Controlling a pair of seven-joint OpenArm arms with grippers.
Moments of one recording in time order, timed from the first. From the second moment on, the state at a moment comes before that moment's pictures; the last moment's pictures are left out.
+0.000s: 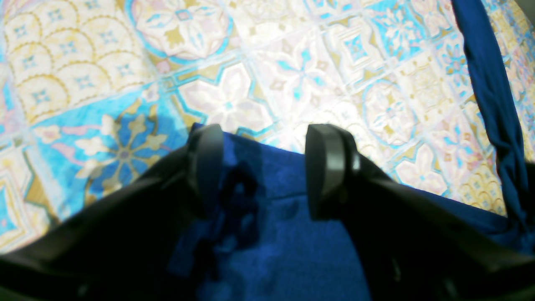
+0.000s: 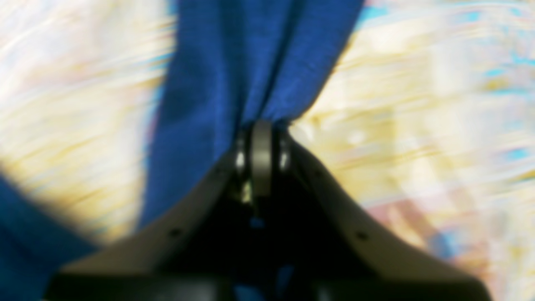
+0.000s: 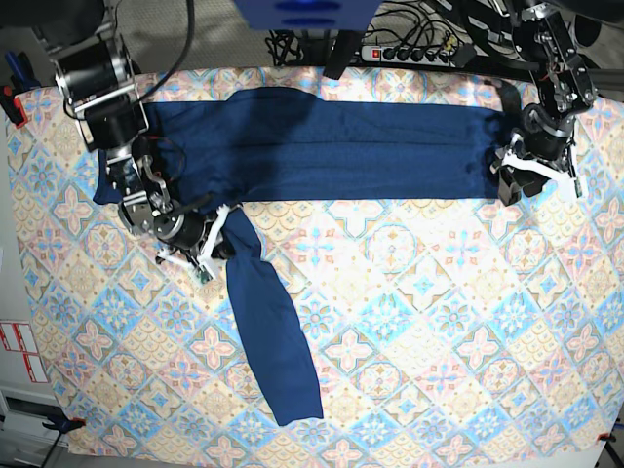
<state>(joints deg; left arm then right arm) 19.6 -9.5 -32.9 92.7 -36.6 -21.6 35.7 15.6 18.3 -21.4 50.3 11.1 27.5 -12.9</state>
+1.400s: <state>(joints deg) 19.1 -9.7 -30.1 89.2 -36.5 -21.5 35.3 -13.8 21.6 -32.1 98.1 9.9 27.1 -29.9</state>
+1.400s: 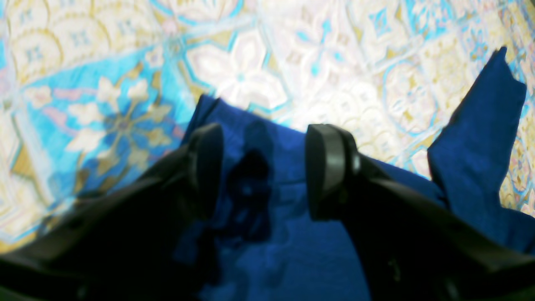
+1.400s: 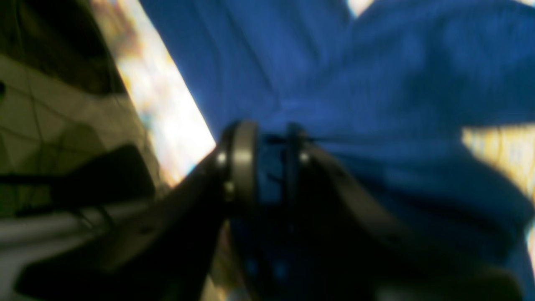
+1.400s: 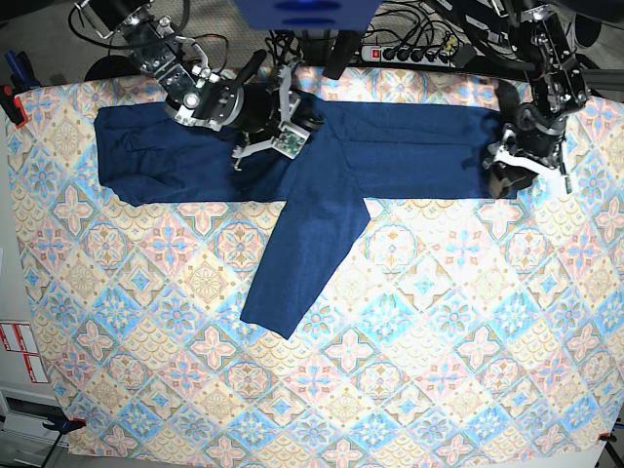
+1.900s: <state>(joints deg) 3.6 -9.8 -10.3 91.6 -32.5 -21.8 35.6 -13.9 21.0 -8.5 98.1 9.9 27.3 -30.2</state>
